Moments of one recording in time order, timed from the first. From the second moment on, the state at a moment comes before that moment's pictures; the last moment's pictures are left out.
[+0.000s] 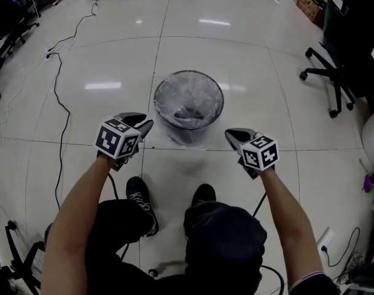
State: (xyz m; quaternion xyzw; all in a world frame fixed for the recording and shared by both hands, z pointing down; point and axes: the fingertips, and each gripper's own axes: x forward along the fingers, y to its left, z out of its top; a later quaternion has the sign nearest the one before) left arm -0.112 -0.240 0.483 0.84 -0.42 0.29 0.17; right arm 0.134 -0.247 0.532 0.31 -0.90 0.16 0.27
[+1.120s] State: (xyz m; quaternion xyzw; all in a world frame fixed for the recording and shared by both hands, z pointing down) left arm -0.045 -0.251 0.293 0.90 -0.42 0.07 0.07; right arm 0.025 -0.268 0.283 0.32 -0.94 0.07 0.07
